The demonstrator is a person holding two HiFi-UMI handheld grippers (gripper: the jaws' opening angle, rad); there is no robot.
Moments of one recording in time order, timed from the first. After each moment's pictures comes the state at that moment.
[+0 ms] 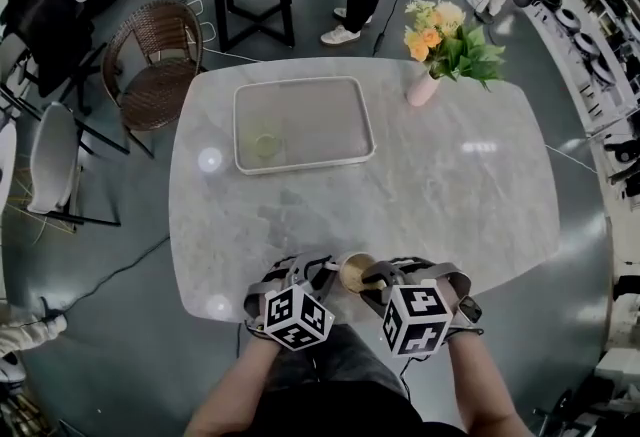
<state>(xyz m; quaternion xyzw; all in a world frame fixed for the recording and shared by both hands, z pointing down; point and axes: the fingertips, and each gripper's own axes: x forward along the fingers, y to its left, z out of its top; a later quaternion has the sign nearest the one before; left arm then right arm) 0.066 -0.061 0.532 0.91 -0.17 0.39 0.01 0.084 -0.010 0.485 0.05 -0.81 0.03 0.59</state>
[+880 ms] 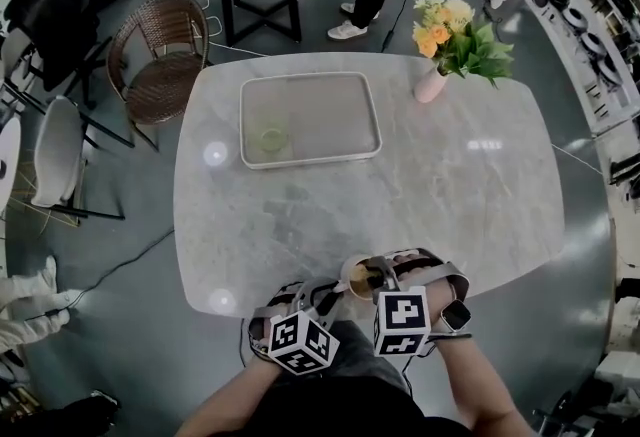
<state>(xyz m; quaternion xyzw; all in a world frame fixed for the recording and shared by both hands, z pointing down) 0.062 -0.003 0.533 0.91 -0.14 0.40 0.05 0.099 -0.029 0.514 0.08 -0.74 -0.08 0.66</state>
